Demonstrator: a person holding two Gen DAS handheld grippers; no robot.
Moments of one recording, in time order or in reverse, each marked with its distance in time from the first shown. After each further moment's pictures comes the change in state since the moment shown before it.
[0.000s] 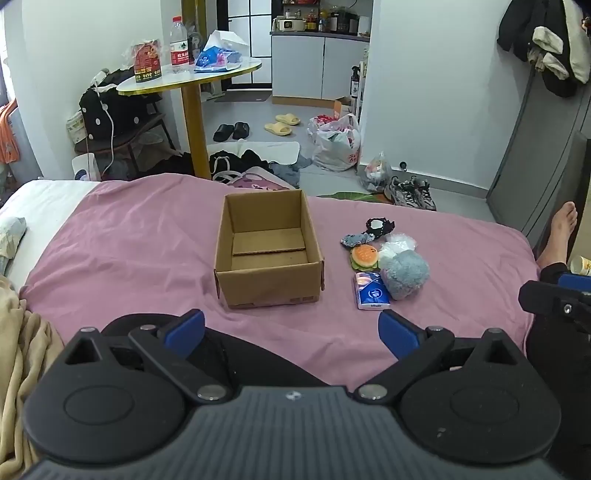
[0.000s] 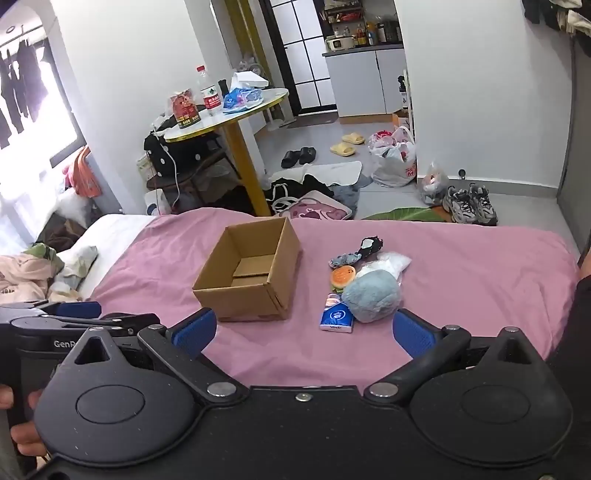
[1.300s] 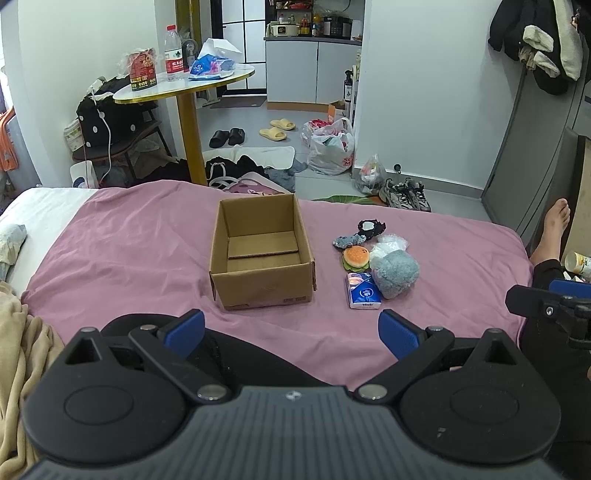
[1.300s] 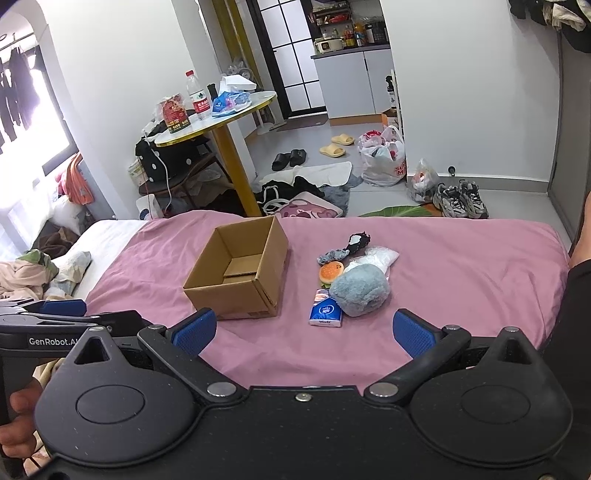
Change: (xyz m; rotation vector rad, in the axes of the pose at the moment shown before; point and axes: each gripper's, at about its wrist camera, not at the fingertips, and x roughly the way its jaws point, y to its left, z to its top) left arm -0.012 -0.011 -0.005 0.022 0.002 -0.004; right arm -0.004 -0.011 -0.013 0.040 -0.003 0.009
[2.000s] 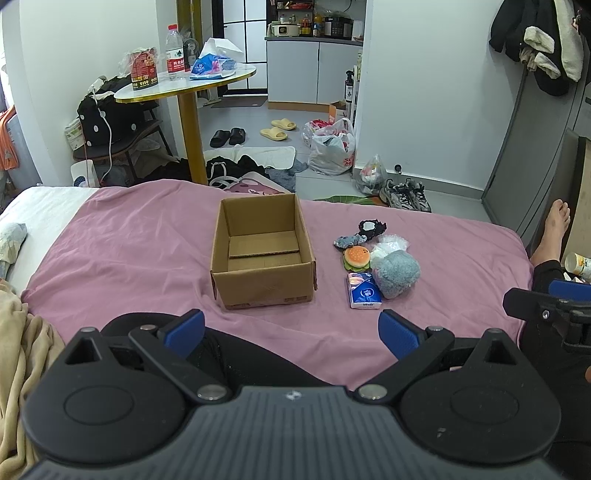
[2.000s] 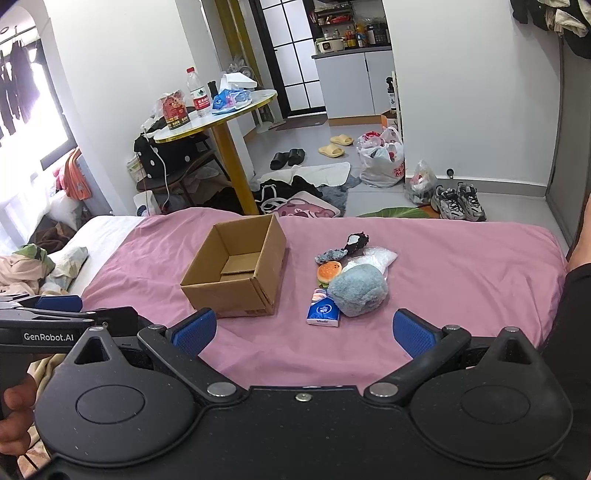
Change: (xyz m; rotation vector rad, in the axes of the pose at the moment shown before) left arm -0.001 0.002 -0.001 -0.002 -0.001 -0.003; right arm 0.001 0.005 -0.001 -0.017 0.002 -0.013
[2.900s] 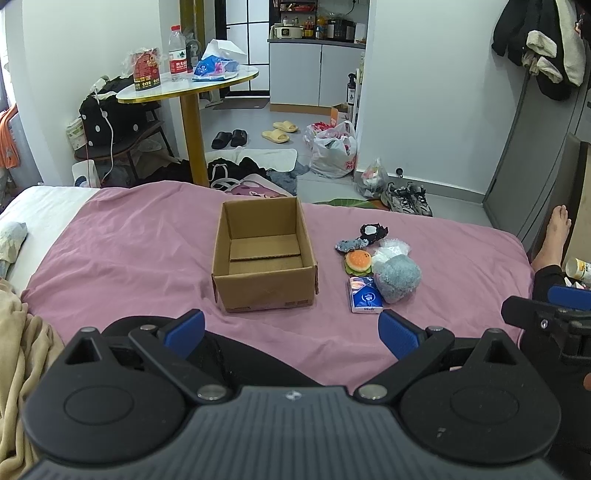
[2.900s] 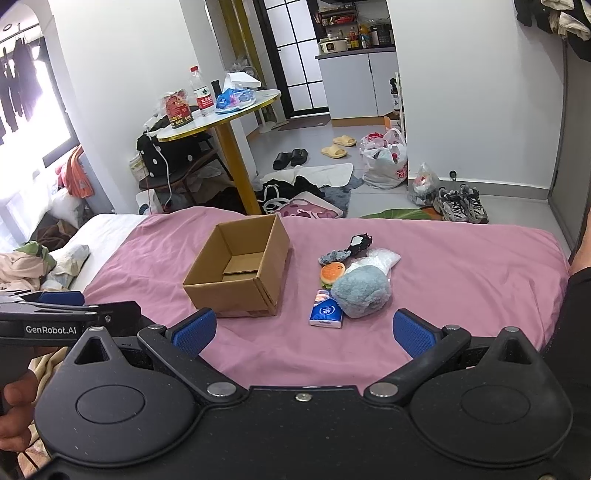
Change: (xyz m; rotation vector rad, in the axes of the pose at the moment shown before) left arm 0.000 0.004 0.004 -0.017 -0.007 0.001; right arm 0.000 0.000 0.000 -0.003 -0.002 0.008
